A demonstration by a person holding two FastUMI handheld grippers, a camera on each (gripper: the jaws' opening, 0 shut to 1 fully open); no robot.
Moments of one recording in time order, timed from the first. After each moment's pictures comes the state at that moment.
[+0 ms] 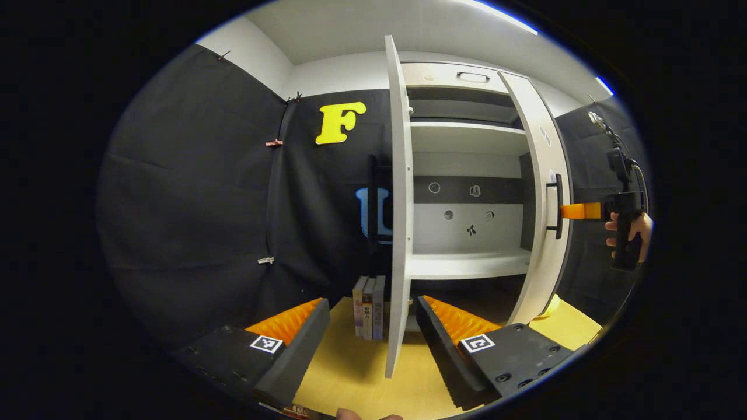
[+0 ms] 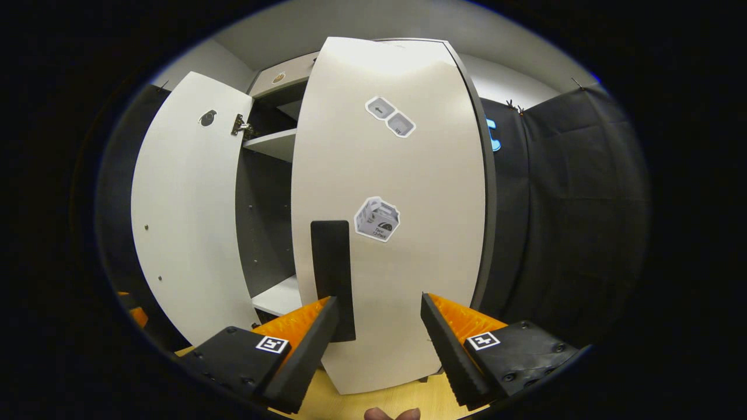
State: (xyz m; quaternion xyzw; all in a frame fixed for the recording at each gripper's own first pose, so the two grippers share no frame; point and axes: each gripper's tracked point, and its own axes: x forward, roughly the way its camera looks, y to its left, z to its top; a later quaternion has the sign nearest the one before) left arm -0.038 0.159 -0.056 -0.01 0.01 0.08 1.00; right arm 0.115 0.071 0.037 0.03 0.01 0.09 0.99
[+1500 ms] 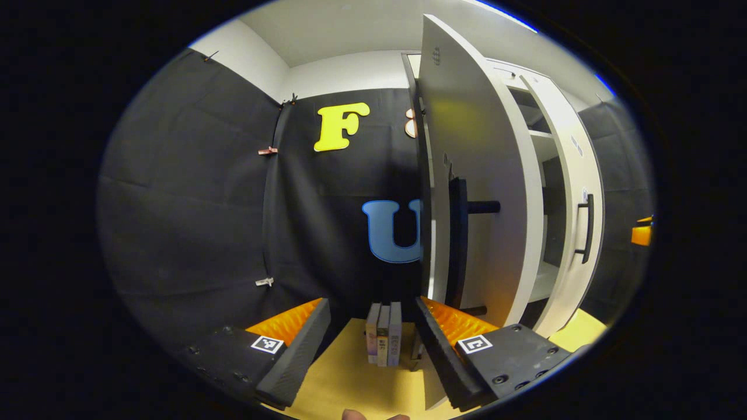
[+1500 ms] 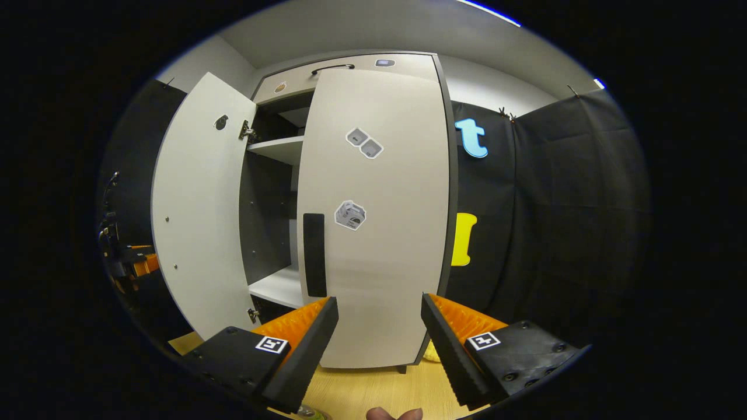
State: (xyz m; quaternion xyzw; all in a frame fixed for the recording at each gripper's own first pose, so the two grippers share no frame) left arm 0.064 0.203 -0.004 0.00 0.00 0.08 1.00; right arm 0.058 0.023 0.040 0.02 0.00 0.08 1.00
